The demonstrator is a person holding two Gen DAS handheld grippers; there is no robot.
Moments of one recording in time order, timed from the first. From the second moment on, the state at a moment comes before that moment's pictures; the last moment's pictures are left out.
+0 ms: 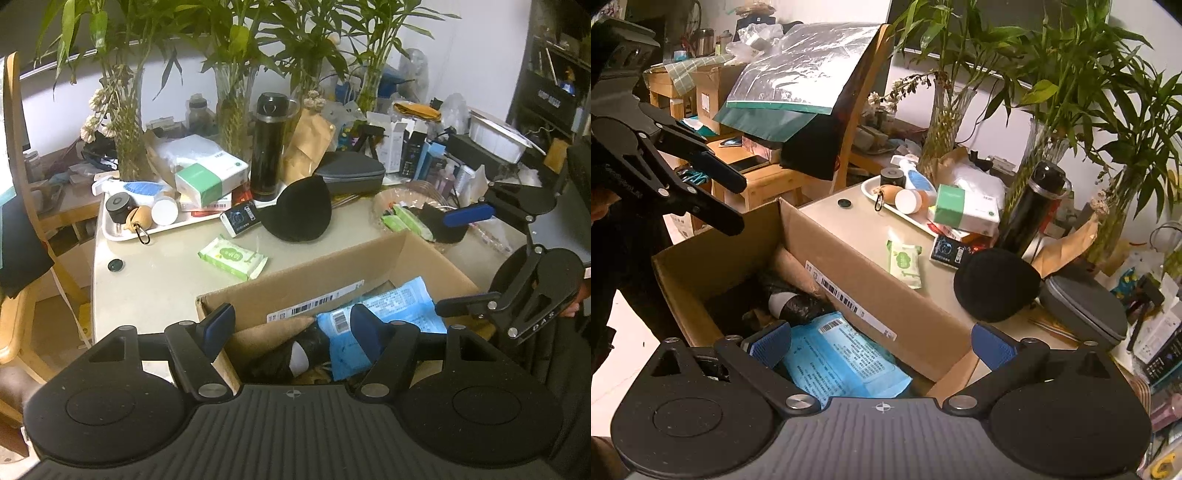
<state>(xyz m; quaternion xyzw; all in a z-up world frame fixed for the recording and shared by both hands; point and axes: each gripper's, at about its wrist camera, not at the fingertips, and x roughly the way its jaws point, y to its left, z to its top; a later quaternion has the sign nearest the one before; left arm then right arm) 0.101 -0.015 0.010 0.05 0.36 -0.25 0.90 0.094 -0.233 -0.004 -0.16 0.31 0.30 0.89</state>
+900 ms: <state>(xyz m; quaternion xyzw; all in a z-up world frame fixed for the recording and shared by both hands) 0.122 -0.020 0.033 0.02 0.30 -0.25 0.92 0.134 -0.279 0.047 -0.04 0.29 0.25 0.92</state>
